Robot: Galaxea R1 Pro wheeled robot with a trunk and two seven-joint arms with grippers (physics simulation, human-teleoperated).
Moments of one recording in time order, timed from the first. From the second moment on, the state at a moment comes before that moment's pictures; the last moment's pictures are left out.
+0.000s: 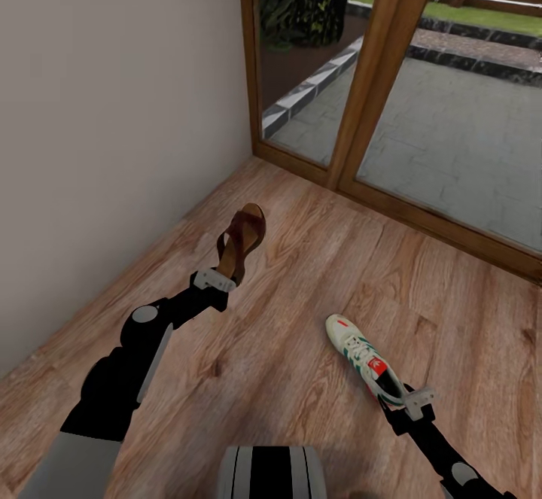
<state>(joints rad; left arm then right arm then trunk) -0.59 0.03 -0.14 -1.43 -0.11 0.41 -0.49 -0.42 -0.29 0.32 -0.44 -0.09 -0.54 0.05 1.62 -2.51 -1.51</state>
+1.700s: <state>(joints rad) -0.25 0.04 0.03 -1.26 -0.10 0.11 -0.15 -0.41 -0.20 0.32 -0.18 -0.28 -0.74 0.05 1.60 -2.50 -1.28</state>
